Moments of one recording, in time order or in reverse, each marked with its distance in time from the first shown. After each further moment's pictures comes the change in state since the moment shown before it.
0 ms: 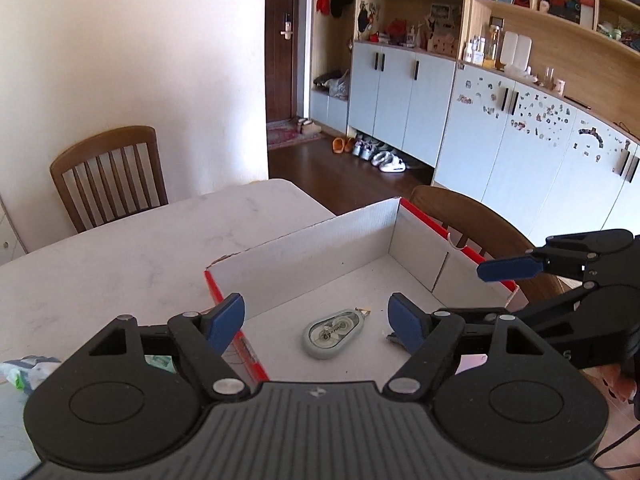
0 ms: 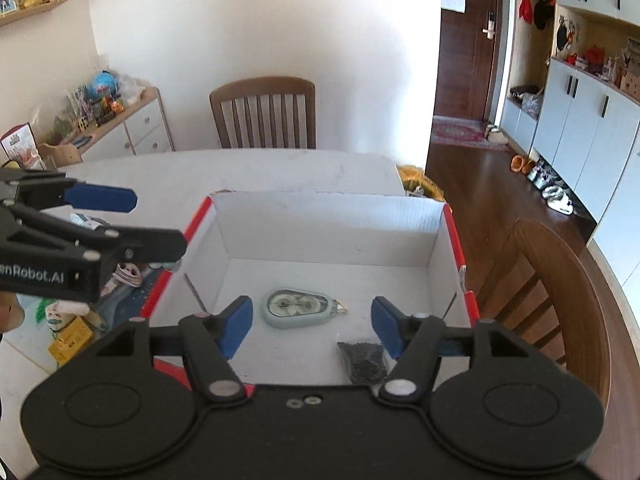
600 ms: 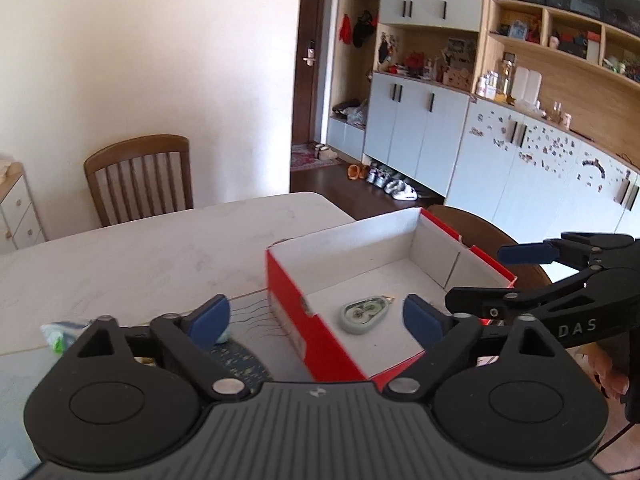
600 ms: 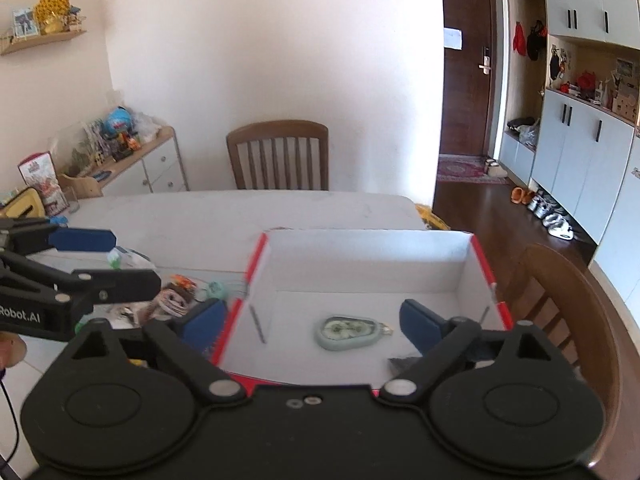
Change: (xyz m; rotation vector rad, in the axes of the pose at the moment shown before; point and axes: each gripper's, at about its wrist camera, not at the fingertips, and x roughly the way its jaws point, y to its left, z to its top) left arm -0.071 0.048 -0.043 -0.067 -0.094 0.015; right arm -0.033 0.059 -0.011 0.021 -0.135 0.021
